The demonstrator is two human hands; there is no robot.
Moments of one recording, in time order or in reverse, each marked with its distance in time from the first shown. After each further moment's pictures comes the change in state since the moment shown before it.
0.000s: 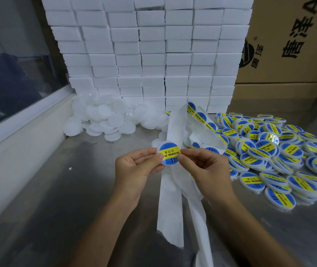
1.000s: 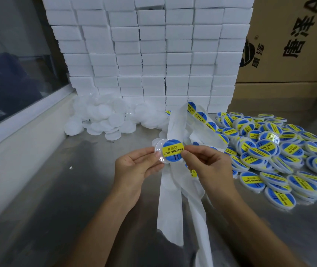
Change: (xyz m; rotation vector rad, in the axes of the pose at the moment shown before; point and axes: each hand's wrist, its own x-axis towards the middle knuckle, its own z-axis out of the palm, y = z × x) left_hand 0.005 -0.002 -0.003 -0.111 -0.028 -0.086; right_hand 0.002 -0.008 -0.001 0.124 0.058 0.138
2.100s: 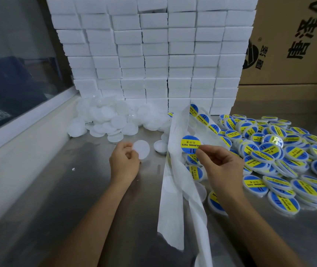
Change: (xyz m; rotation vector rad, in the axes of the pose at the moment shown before) left_hand 0.063 -0.018 -0.036 0.709 0.348 0.261; right_hand 0.012 0.008 -0.015 -0.092 0.177 -0.055
